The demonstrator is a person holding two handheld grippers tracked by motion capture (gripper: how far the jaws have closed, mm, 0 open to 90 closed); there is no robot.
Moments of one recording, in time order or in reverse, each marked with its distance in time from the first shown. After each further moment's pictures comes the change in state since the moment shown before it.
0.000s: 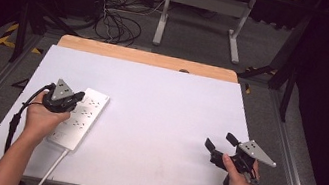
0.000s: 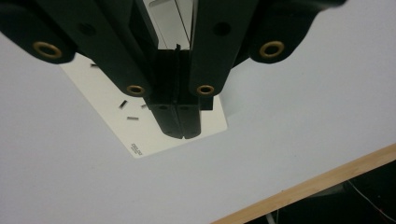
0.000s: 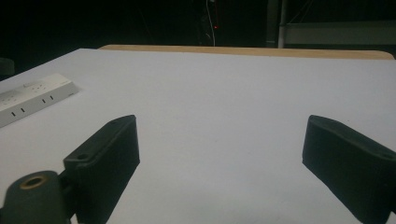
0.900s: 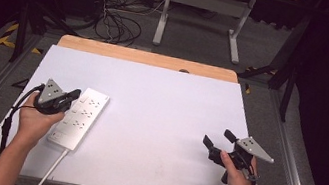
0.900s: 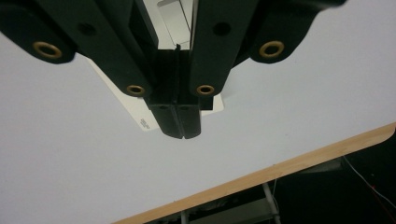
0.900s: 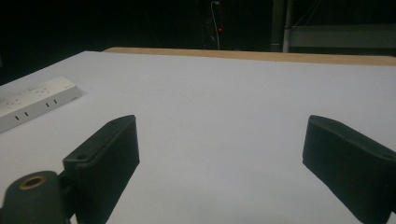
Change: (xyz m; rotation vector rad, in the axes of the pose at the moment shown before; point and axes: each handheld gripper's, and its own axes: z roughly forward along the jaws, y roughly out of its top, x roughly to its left) left arm 0.002 -0.004 -0.020 -0.139 -0.010 -0.048; right arm 0.001 0.005 0.009 -0.009 0.019 -0.005
